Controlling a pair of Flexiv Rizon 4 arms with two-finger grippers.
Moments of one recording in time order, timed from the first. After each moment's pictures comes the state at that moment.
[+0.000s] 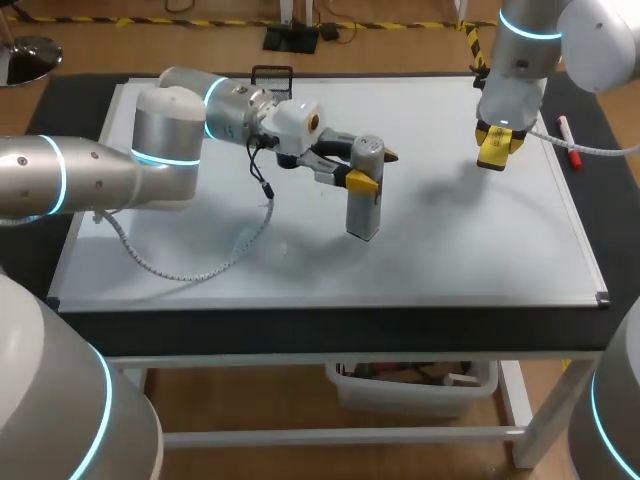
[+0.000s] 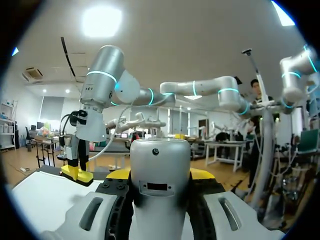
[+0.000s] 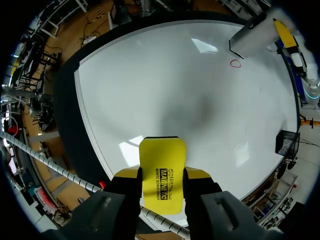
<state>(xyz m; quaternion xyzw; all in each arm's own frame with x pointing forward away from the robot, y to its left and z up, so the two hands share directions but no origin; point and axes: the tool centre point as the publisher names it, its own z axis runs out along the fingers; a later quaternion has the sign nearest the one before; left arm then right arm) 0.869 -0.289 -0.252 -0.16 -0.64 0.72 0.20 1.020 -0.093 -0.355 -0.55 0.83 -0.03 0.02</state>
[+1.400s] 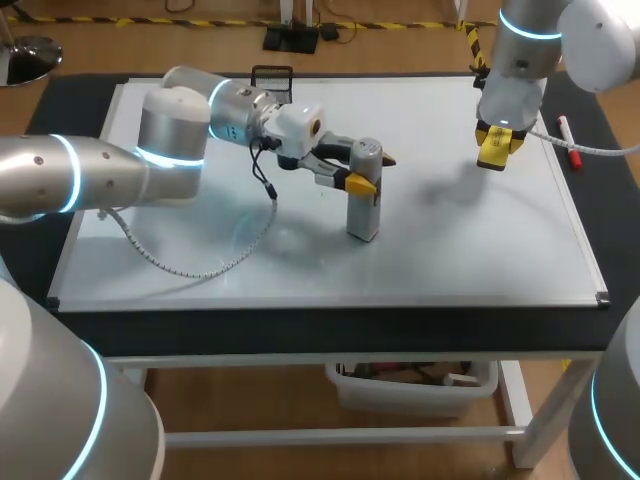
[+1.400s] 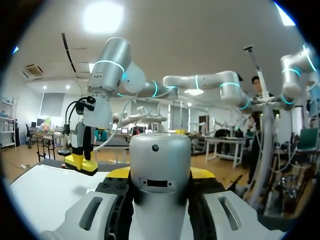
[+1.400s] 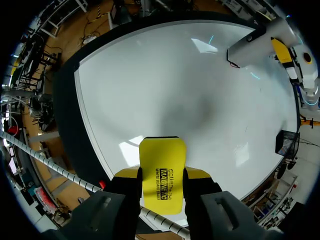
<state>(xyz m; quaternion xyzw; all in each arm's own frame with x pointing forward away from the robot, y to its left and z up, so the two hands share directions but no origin) 0.887 -0.289 -0.282 -0.16 -0.66 0.71 0.20 1.020 -0.093 -0.355 -0.55 0.83 -0.03 0.02</state>
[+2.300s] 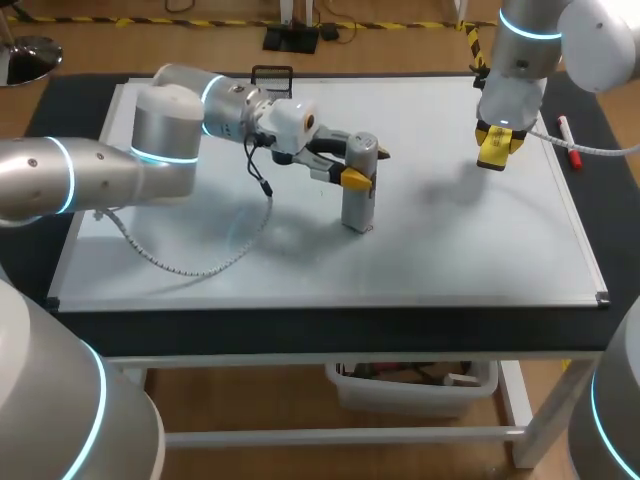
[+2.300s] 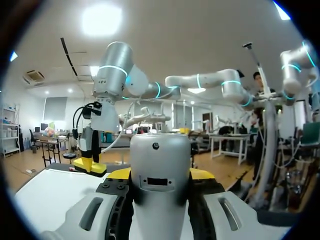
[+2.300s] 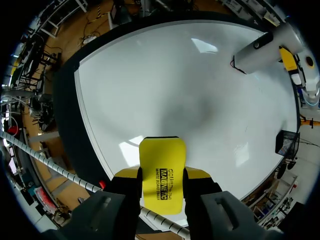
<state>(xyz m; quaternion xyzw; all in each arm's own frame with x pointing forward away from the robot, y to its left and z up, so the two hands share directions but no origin) 0.904 -0.280 -0.276 -0.16 -0.66 0.71 0.17 1.020 -0.093 -0.355 -0.55 0.83 -0.03 0.02</state>
